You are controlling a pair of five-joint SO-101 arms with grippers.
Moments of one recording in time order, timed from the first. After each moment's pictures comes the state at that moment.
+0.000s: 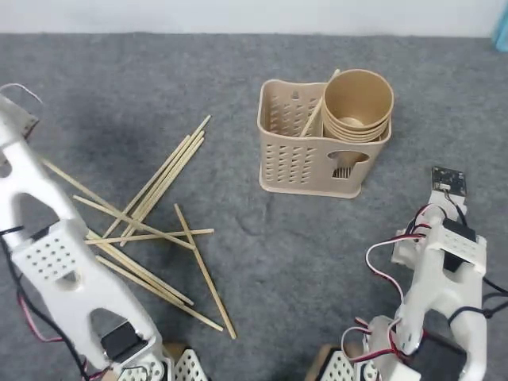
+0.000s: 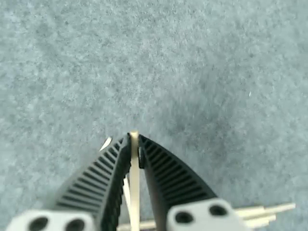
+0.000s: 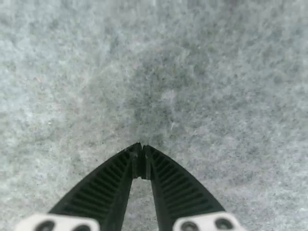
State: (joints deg) left arm -40.5 42.1 -60.4 98.7 29.2; right arm 24.4 -21.3 58.0 51.6 12.1
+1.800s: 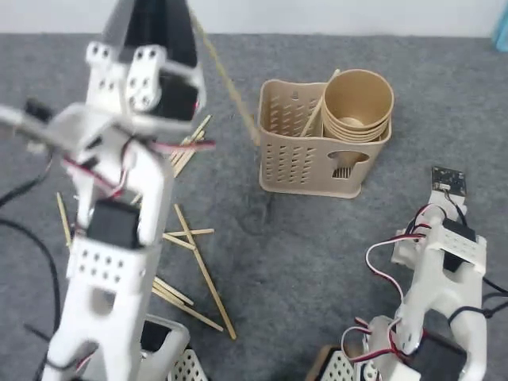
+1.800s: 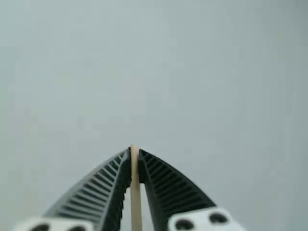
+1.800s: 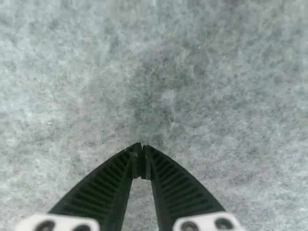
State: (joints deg) left arm 10.2 -37.0 23.0 -1.5 26.5; right arm 24.4 -21.3 58.0 51.6 12.1
